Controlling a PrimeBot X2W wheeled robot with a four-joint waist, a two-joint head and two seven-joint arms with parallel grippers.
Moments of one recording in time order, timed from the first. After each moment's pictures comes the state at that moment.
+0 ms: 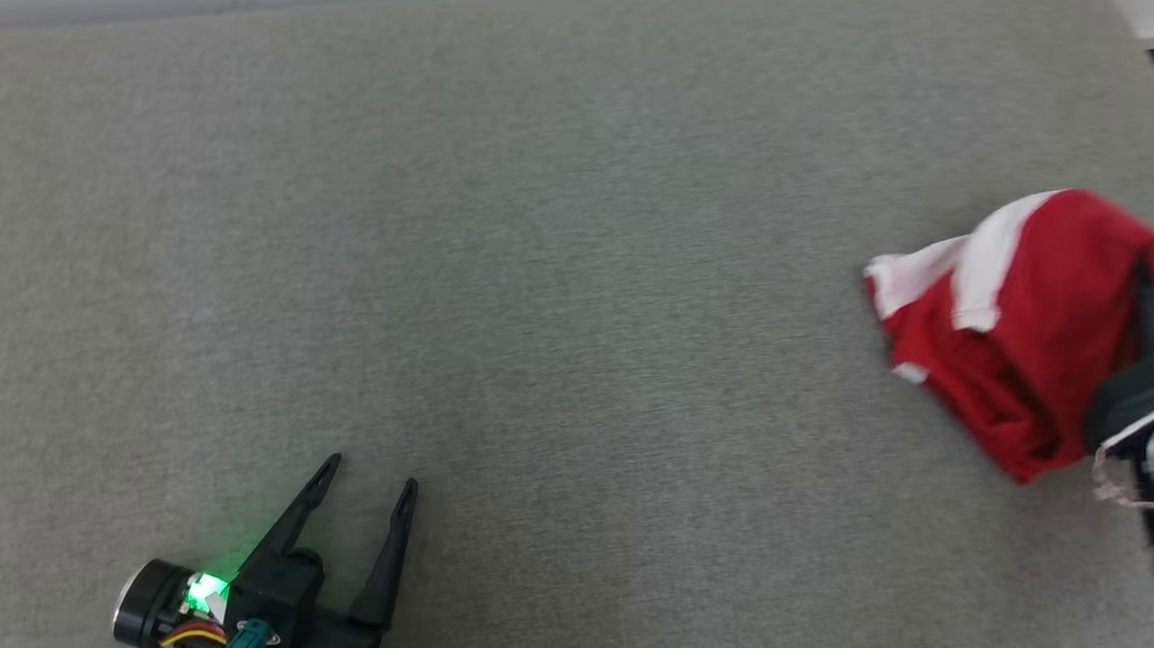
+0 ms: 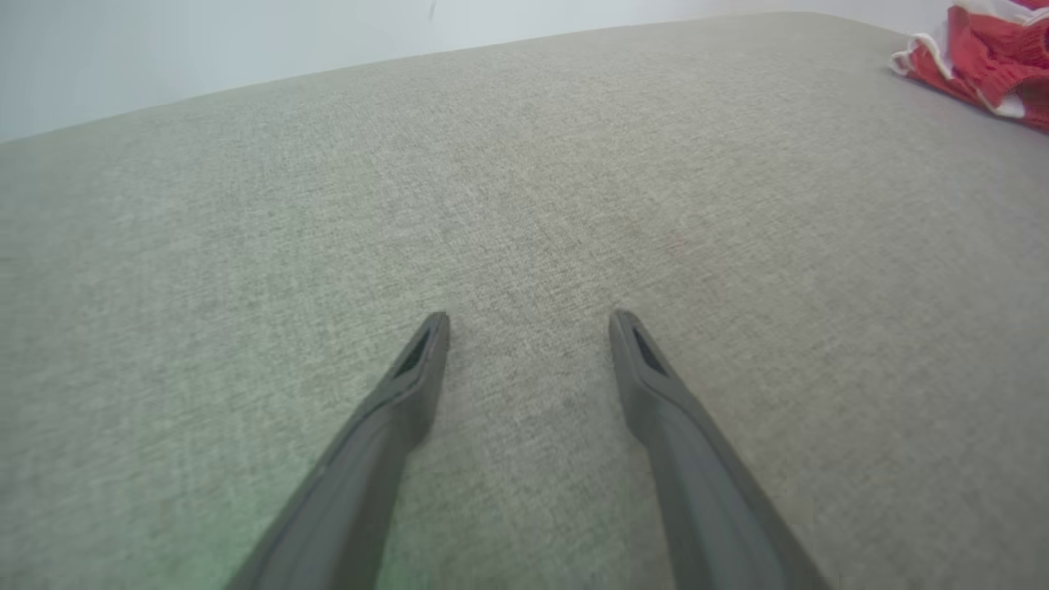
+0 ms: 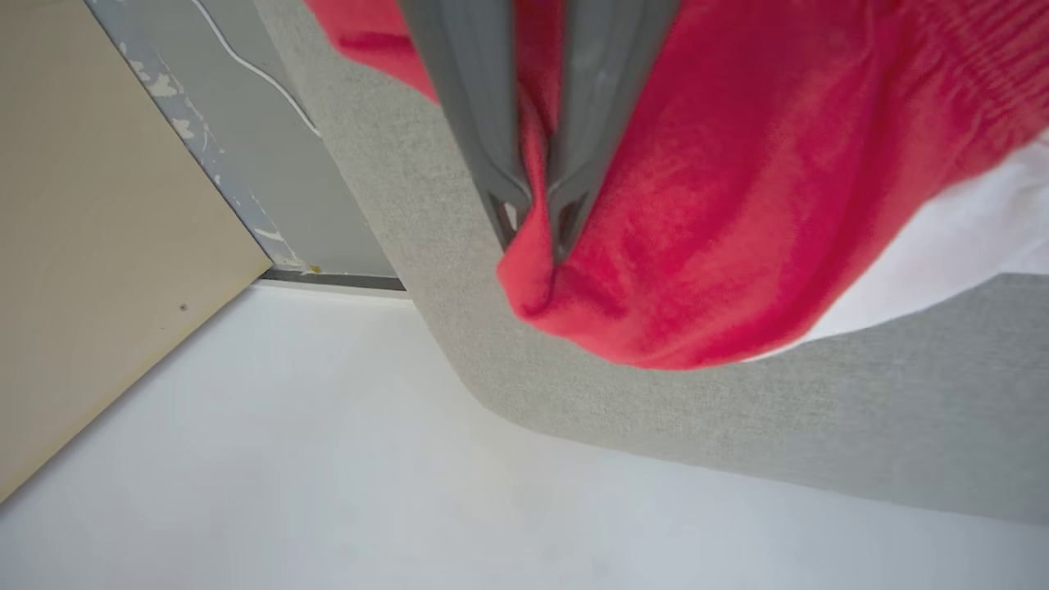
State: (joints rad) left arm -0.16 0.12 -0.18 0.32 -0.02 -0.13 -0.26; right arm -0.70 -0.39 -0.10 0.91 -0.06 0.13 -0.26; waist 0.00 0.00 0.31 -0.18
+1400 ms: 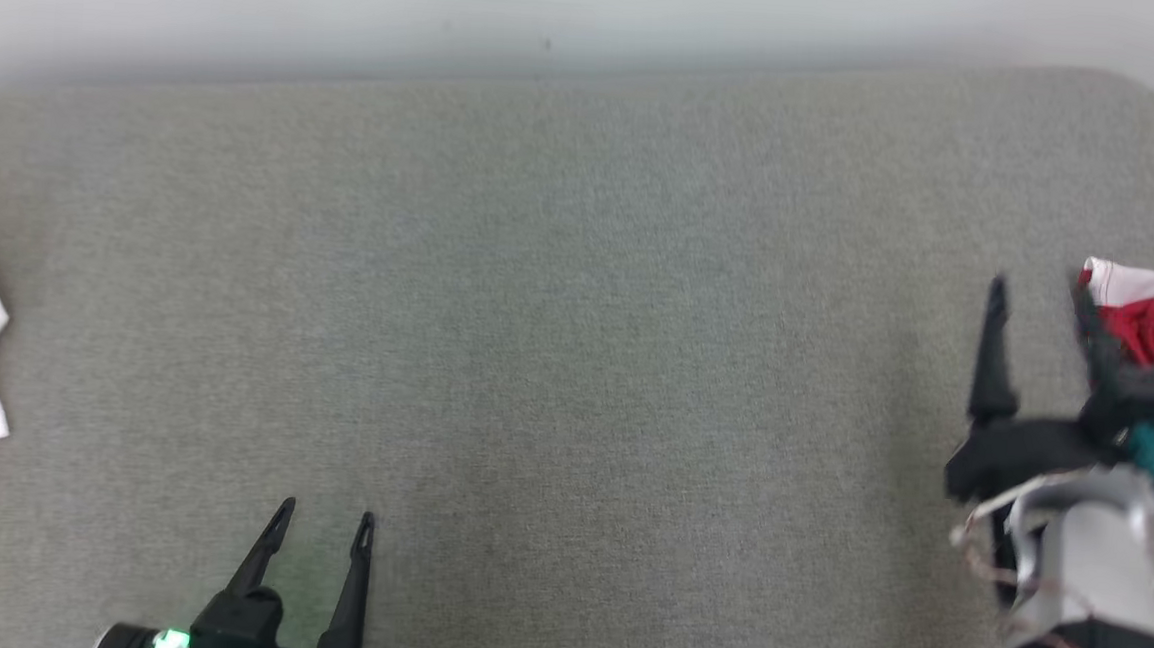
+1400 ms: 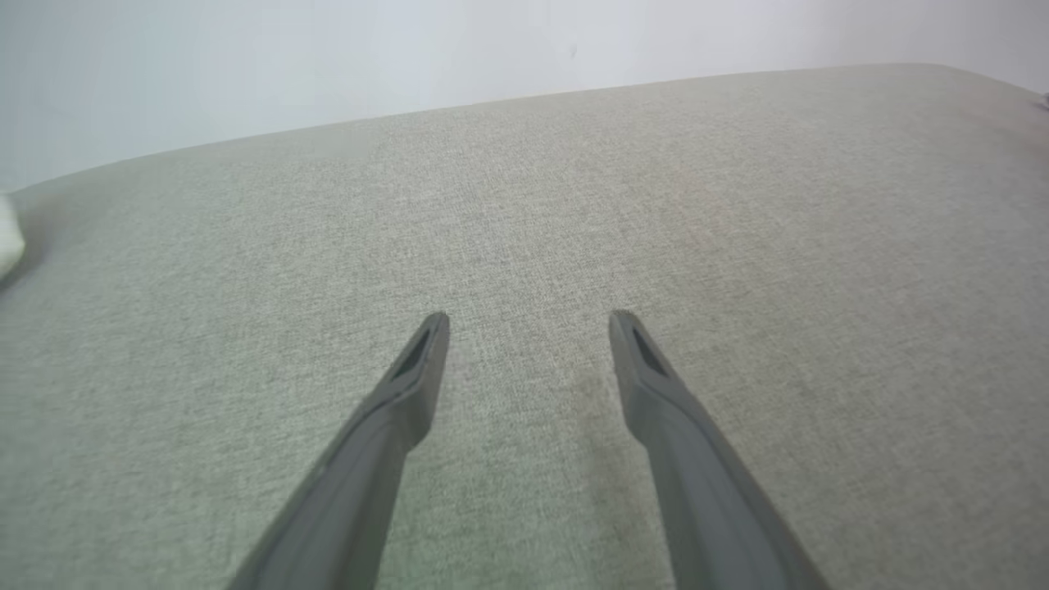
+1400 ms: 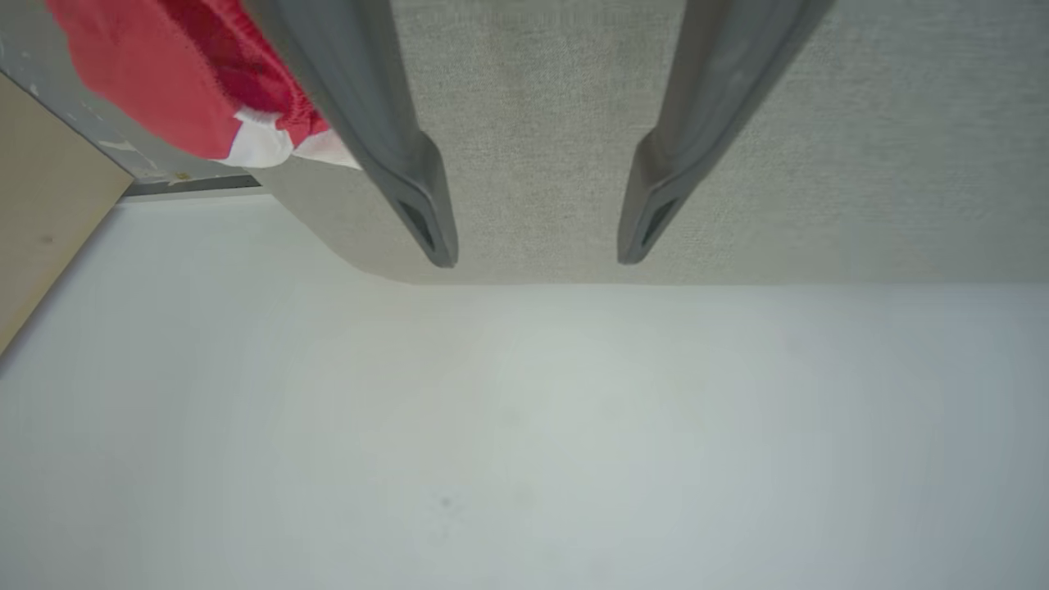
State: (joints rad) left arm -0.09 0.10 -0.11 0.32 -0.04 -0.09 -0.26; right arm -0.51 -0.11 -0.30 0.52 -0.17 0.13 -0.26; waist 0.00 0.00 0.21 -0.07
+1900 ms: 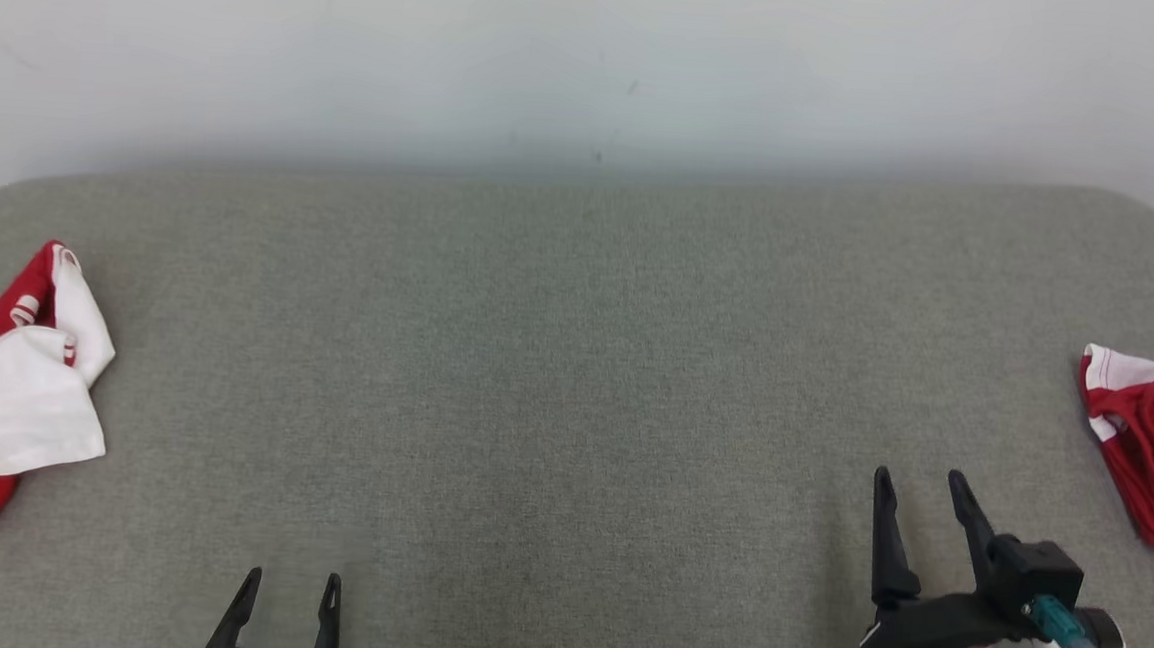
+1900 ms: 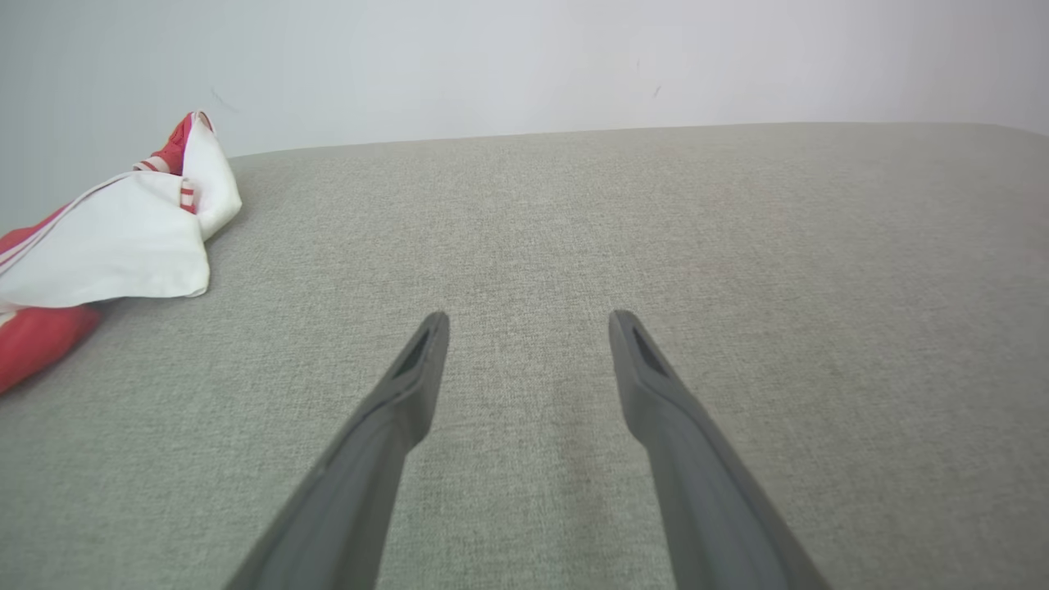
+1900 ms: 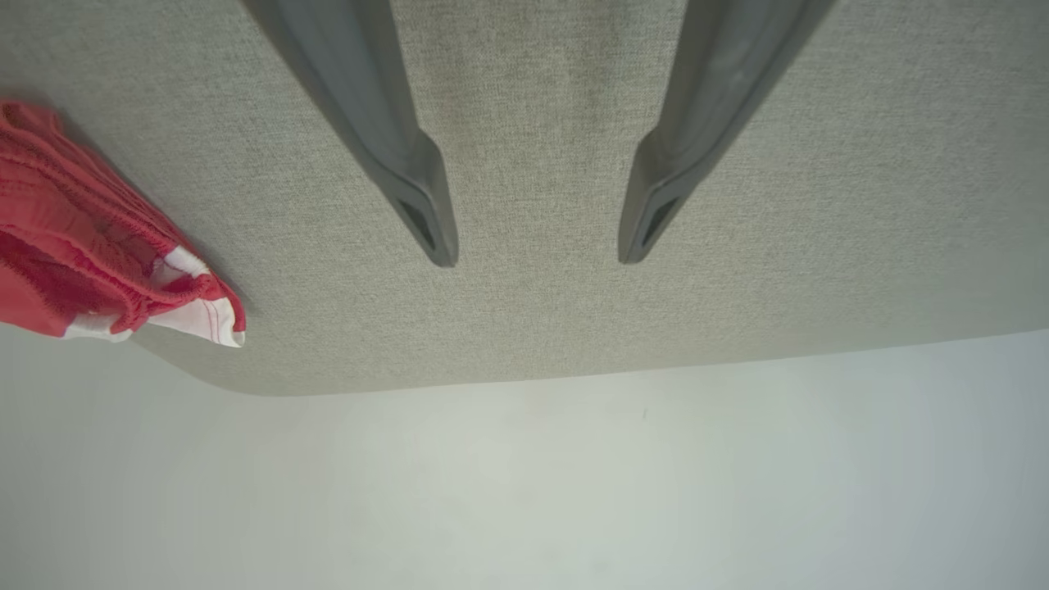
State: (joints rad) left arm 0.00 0.07 -0.04 0.32 -0.06 -0.08 -0.26; right arm -0.22 -0.05 -0.14 0.49 0.02 0.13 -0.26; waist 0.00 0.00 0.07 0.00
